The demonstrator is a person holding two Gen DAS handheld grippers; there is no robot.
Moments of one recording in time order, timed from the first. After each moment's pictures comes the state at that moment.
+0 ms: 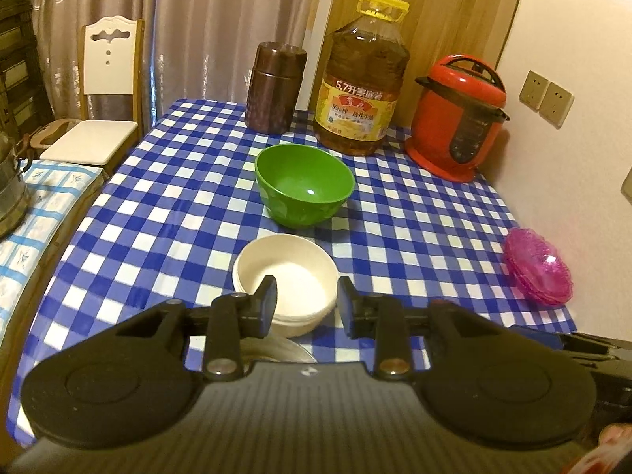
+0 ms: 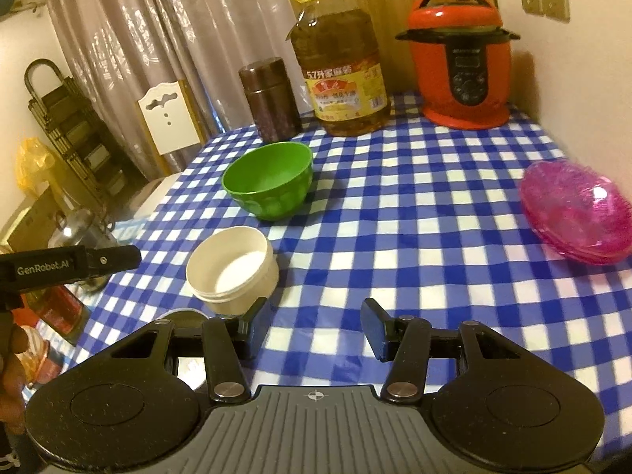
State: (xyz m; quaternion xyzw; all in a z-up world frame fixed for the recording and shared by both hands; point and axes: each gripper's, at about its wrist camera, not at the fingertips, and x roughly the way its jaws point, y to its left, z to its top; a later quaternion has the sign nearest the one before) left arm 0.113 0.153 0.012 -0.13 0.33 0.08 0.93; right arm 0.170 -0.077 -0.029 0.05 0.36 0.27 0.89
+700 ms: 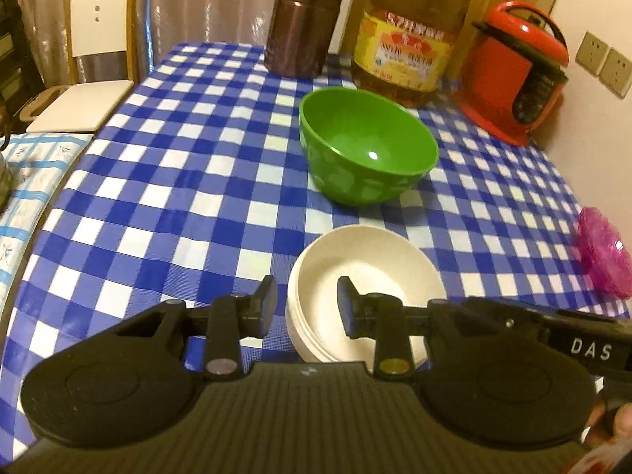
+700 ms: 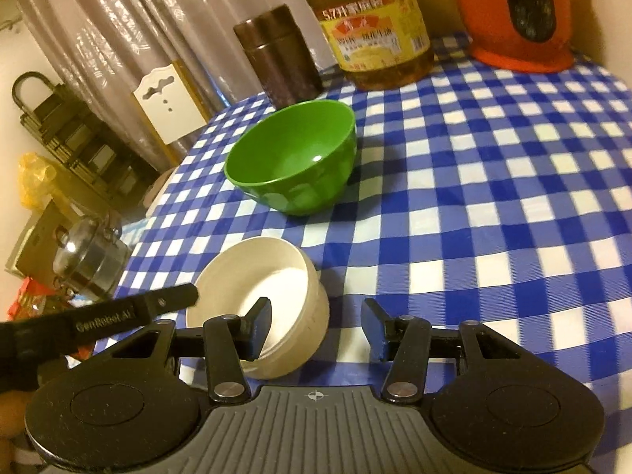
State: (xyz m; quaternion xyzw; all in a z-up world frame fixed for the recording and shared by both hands) left arm 0.211 0.225 -0.074 -0.13 0.40 0.08 0.90; right arm 0.270 0.015 -0.090 0.11 0.42 0.29 0.86
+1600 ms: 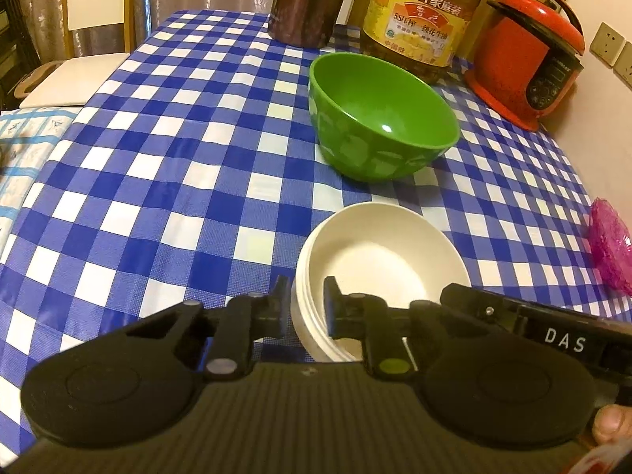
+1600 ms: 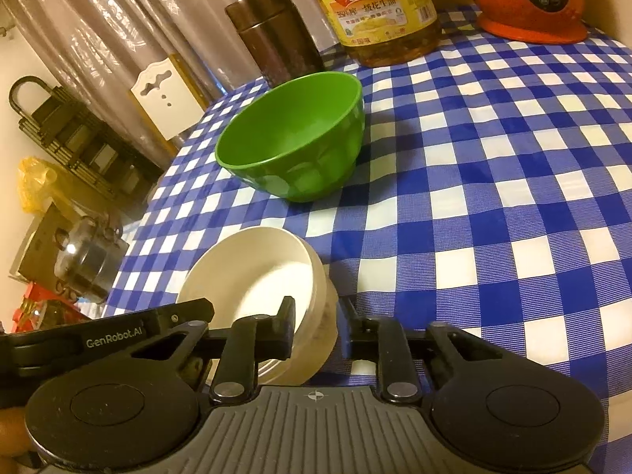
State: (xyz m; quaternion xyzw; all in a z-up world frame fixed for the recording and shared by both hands) left arm 0.225 0.231 -0.096 -0.15 0.43 0.08 0.89; right arm 0.286 0.038 -0.113 0.12 0.43 0.29 0.85
